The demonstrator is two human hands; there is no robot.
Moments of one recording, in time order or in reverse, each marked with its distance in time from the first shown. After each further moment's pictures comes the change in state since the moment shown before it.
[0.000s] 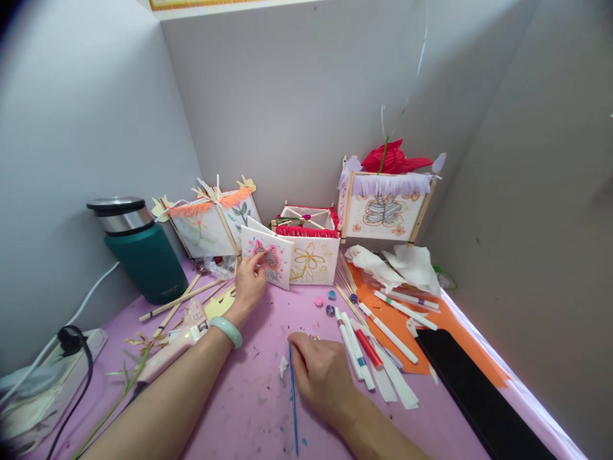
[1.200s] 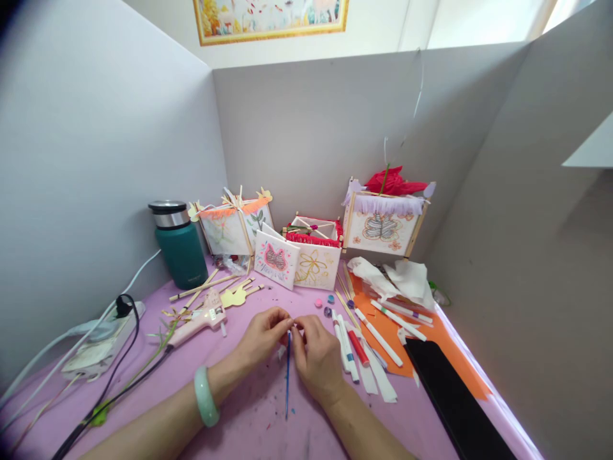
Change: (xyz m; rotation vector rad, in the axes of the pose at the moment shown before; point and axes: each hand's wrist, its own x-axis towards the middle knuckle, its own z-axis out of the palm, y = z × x) left_hand -0.111 0.078 -0.052 -0.526 -0.525 -0.302; right_hand 0.000 0.000 -0.005 0.155 0.091 0.079
